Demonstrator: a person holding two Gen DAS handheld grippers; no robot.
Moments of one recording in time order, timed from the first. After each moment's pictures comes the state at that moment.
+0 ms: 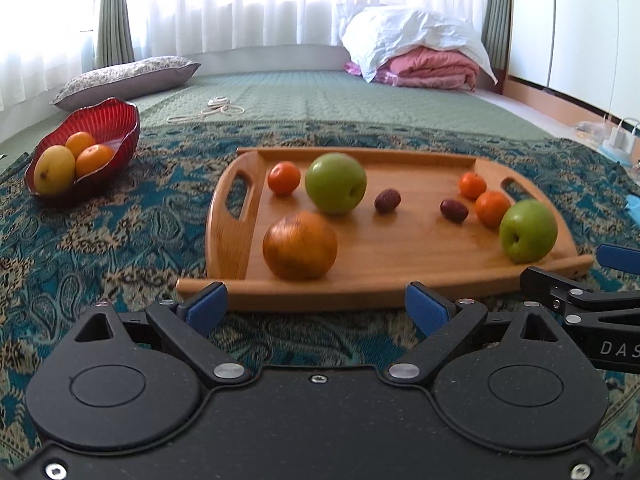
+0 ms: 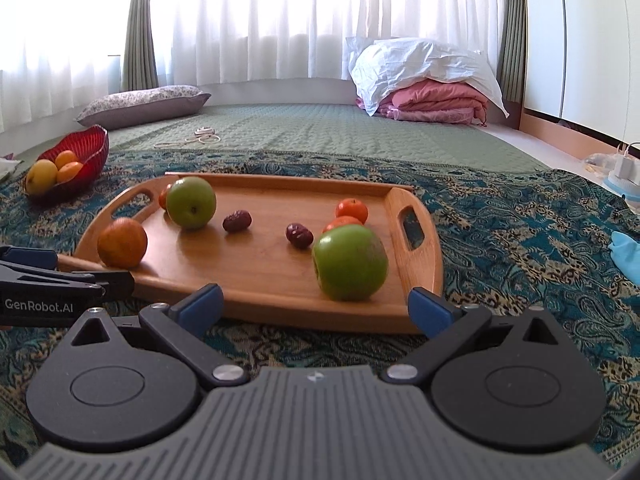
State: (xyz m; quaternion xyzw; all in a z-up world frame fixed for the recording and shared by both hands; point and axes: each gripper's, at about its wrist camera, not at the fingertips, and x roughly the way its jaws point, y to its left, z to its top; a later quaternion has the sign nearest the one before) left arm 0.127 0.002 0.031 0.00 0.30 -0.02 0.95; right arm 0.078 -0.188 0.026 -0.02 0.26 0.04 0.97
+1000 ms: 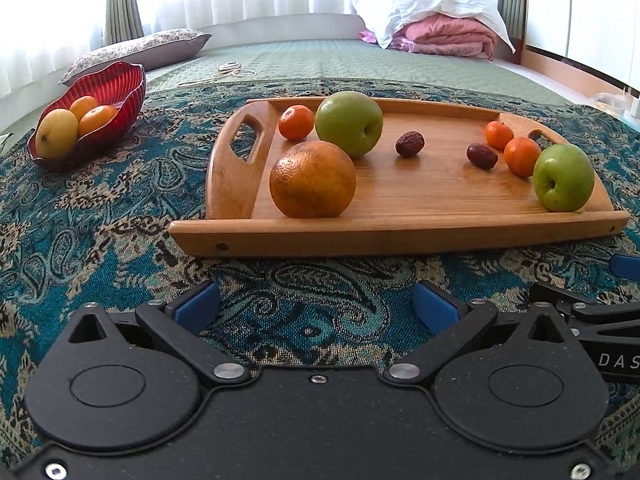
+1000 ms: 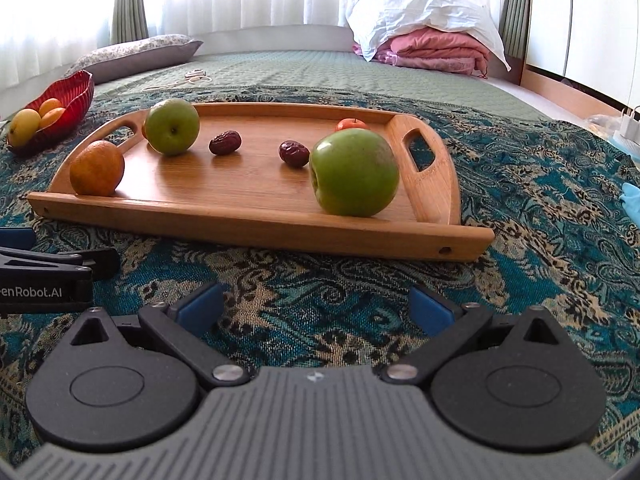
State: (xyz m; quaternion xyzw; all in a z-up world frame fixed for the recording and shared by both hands) left arm 0.136 0.000 -0.007 0.01 0.34 0.00 0.94; right arm 0.090 -0.185 -0.014 -0.02 0.33 0.03 0.94
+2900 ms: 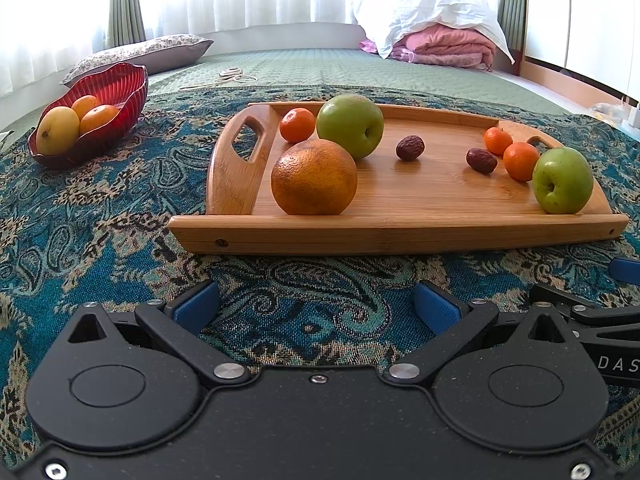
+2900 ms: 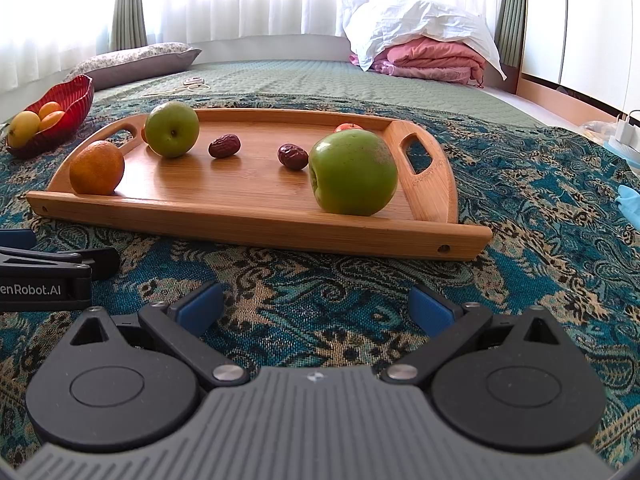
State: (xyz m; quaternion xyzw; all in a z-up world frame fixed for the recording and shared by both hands) left arm 0.133 0.003 -0.011 0.01 0.33 0.00 0.94; right arm 0.084 -0.185 -0.016 -0.02 0.31 0.03 0.95
